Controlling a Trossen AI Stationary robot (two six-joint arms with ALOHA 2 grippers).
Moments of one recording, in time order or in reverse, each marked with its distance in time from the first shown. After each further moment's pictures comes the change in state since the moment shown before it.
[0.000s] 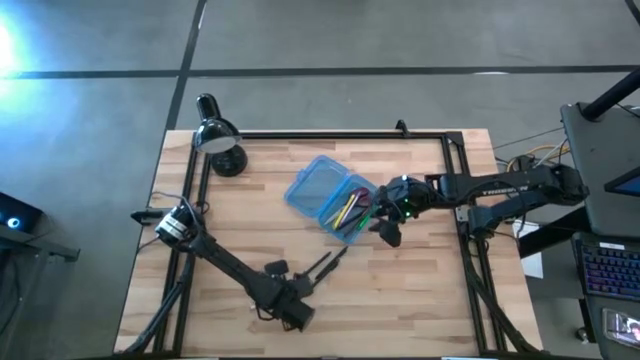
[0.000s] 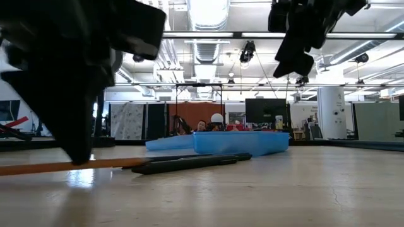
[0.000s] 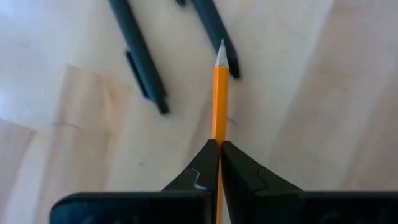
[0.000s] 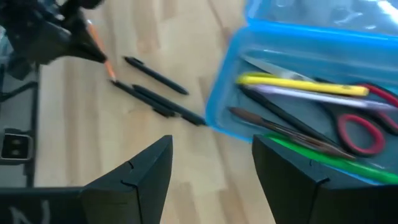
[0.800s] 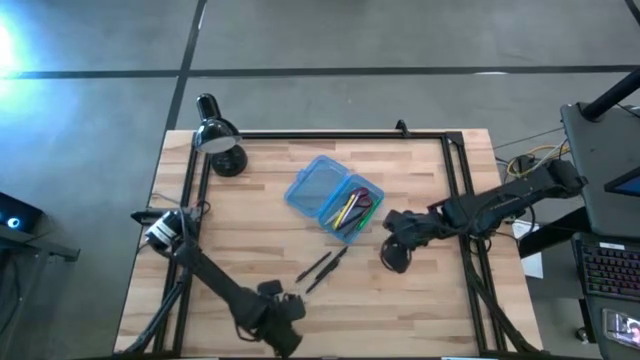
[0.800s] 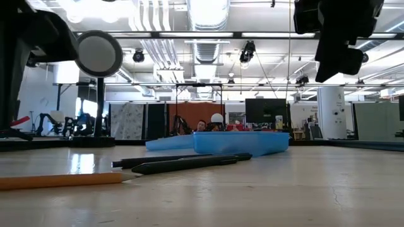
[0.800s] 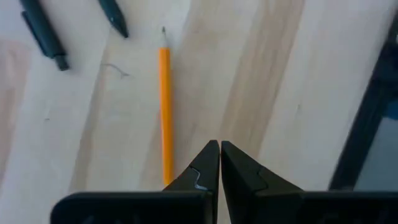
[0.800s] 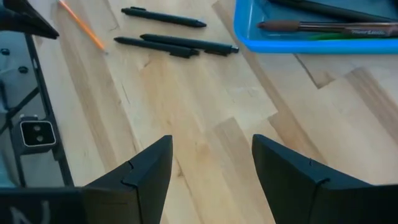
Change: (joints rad) left arm -0.116 -0.018 0.059 0.035 0.021 -0.099; right arm 0.299 0.000 -0.024 -0.103 0.169 0.468
